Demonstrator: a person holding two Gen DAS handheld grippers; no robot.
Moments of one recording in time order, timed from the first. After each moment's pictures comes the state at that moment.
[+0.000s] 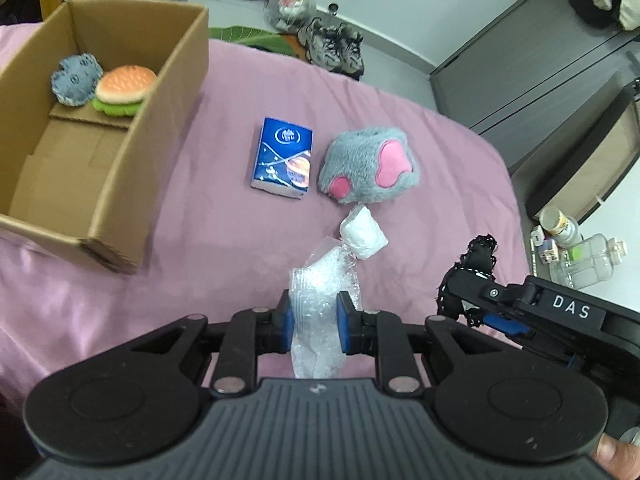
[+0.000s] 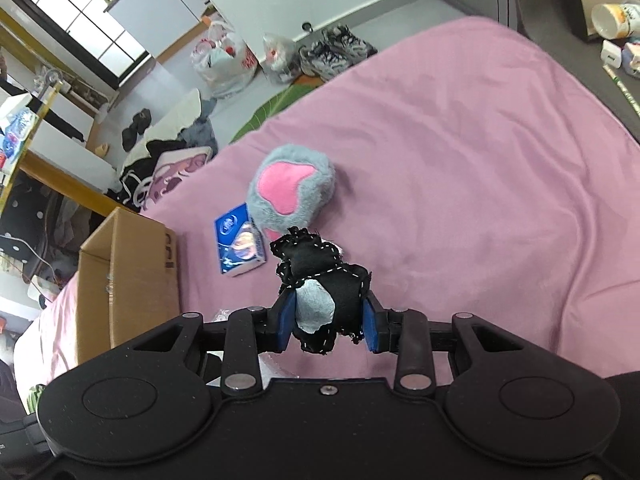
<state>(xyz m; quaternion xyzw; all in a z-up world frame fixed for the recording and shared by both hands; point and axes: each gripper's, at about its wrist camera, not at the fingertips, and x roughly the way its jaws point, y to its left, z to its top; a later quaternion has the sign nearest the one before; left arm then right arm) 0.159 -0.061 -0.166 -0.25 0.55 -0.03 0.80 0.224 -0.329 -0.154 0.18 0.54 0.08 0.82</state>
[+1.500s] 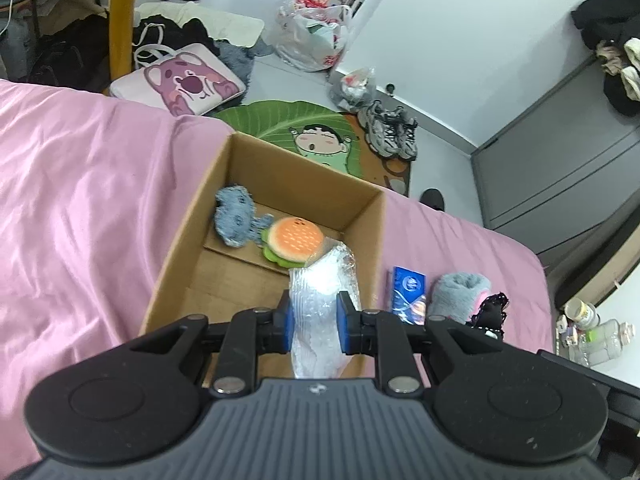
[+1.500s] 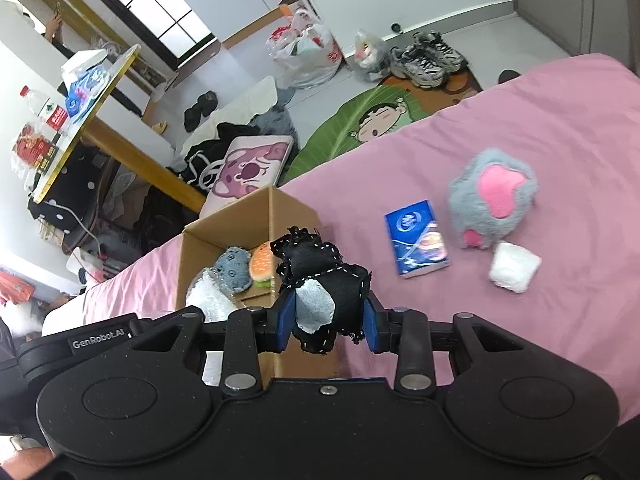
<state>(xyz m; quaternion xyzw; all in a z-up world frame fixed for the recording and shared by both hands) 0.179 0.111 -0.124 -0.26 0.49 0.04 0.83 0.238 -0.173 -0.122 0.17 0.53 0.16 0.82</state>
